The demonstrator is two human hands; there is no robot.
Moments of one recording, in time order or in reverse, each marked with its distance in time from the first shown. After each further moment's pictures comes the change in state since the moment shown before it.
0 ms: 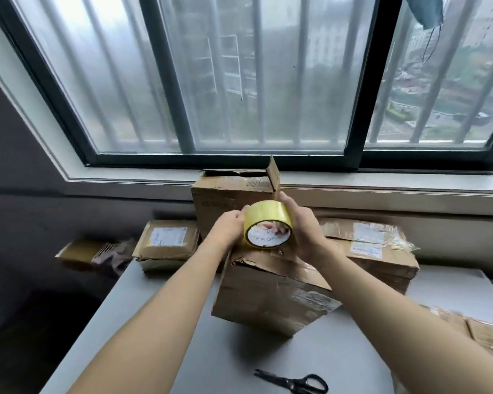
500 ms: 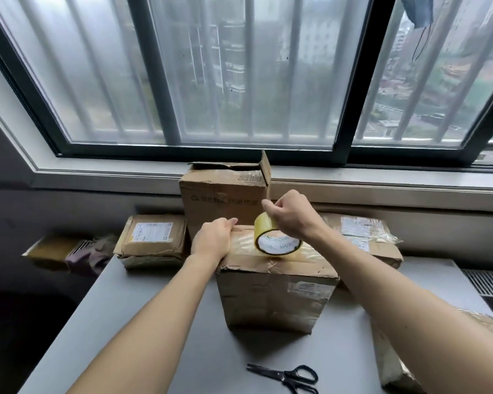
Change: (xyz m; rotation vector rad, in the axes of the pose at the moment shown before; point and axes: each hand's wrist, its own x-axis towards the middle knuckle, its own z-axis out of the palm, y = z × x) left_hand 0.009 -0.057 0.011 0.397 0.120 0.142; right_hand 0.000 -0.023 0.004 -1.042 0.046 -0.272
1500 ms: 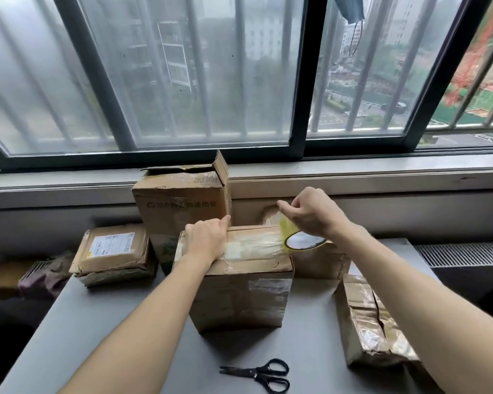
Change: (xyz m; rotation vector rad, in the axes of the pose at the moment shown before) left_hand 0.012 0.062 0.041 0.475 -0.064 0.178; right_hand -0.034 0.073 -0.081 -0.205 0.112 0.045
